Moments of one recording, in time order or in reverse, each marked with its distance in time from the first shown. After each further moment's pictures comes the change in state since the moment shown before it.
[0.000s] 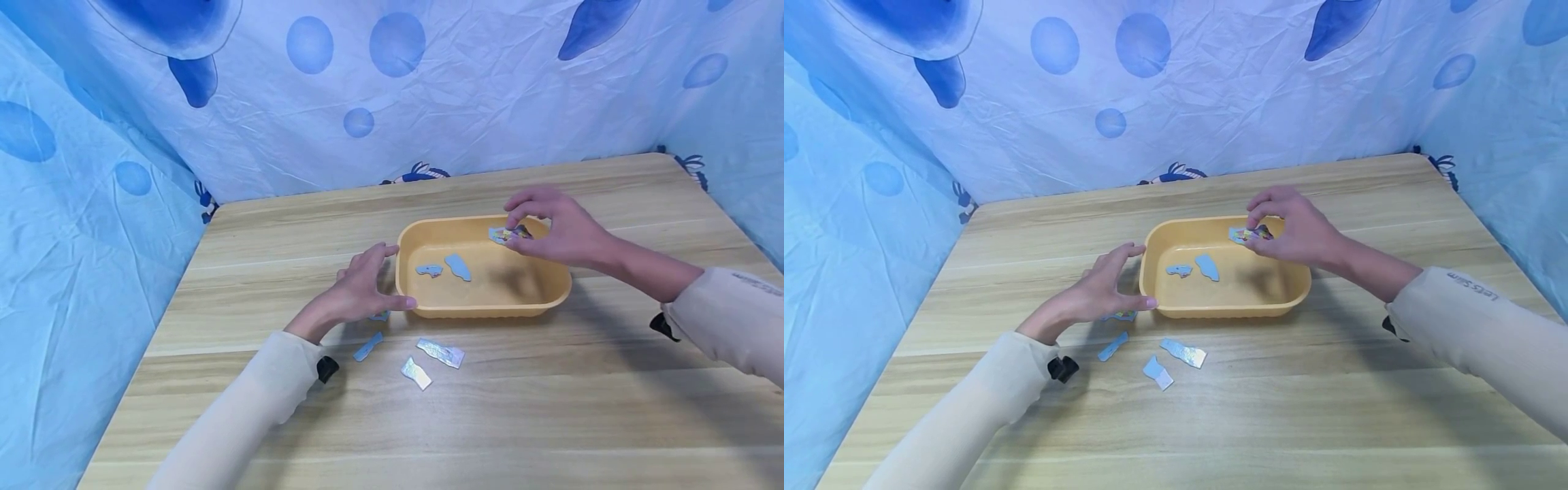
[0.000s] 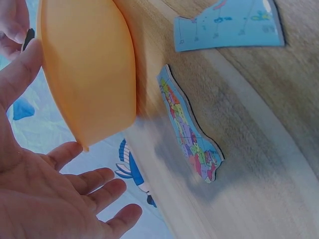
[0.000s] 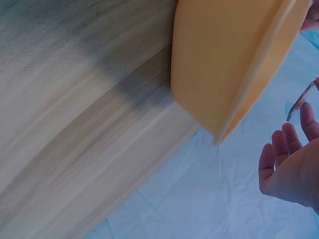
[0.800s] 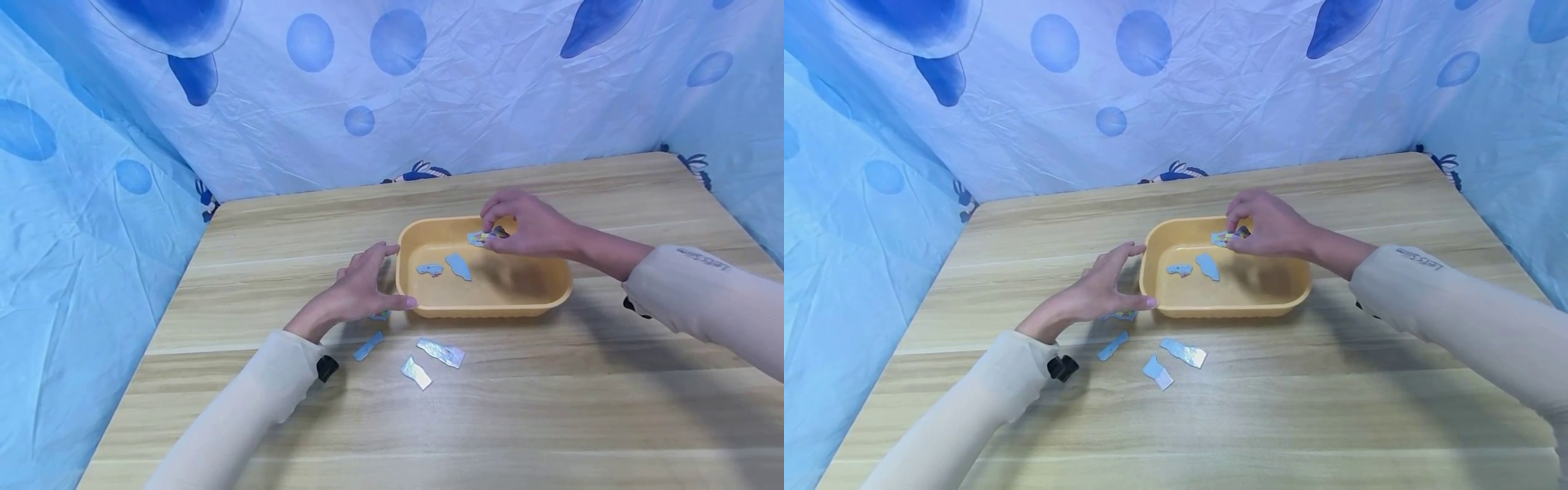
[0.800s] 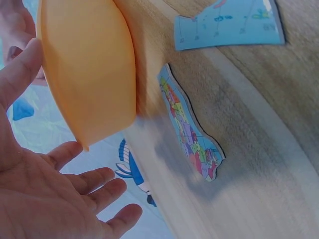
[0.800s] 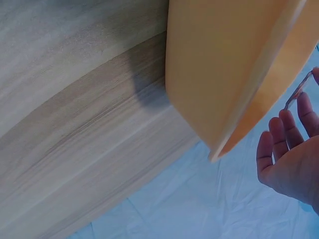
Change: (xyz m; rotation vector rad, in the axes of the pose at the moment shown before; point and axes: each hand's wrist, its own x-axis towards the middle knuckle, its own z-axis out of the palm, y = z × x) left_hand 0.002 -0.001 0.000 0.008 -0.005 0.001; right_hand 0.033 0.011 0.023 -0.090 -0.138 -0.099
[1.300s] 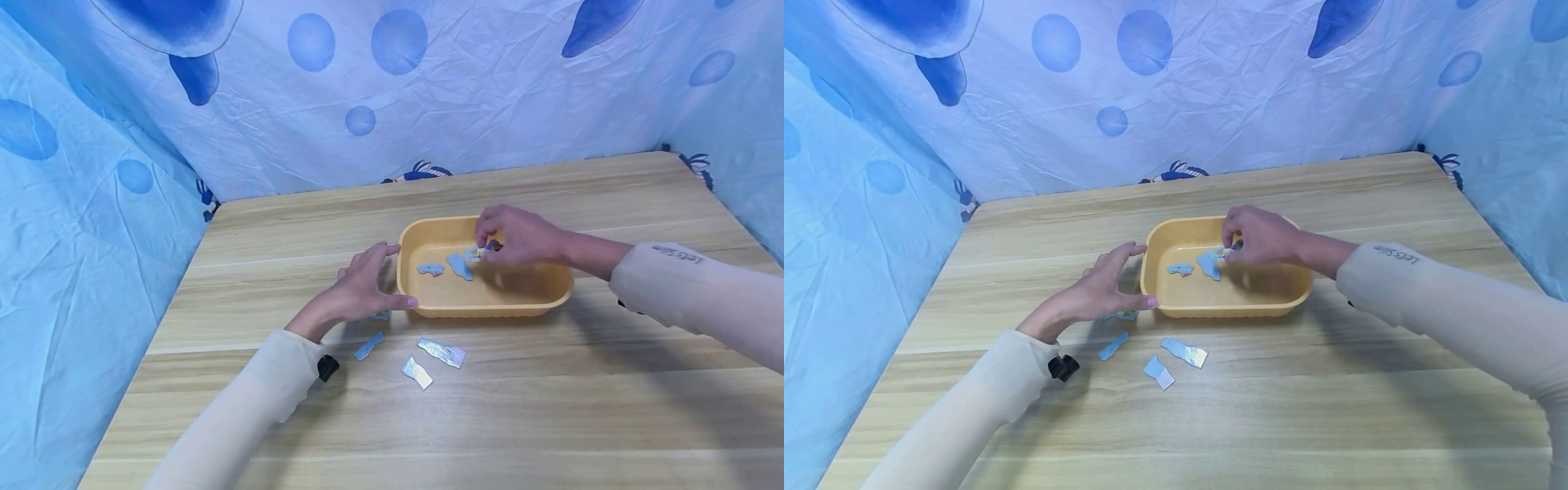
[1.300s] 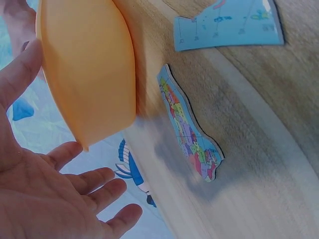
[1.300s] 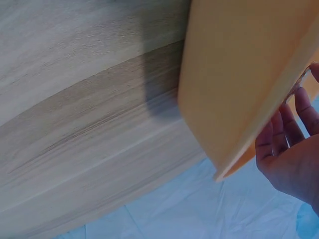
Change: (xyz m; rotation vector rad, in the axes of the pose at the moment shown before) left_hand 0.000 0.000 0.000 0.000 0.002 -0.002; right_hand 0.006 0.006 0.015 -0.100 -0.146 -0.093
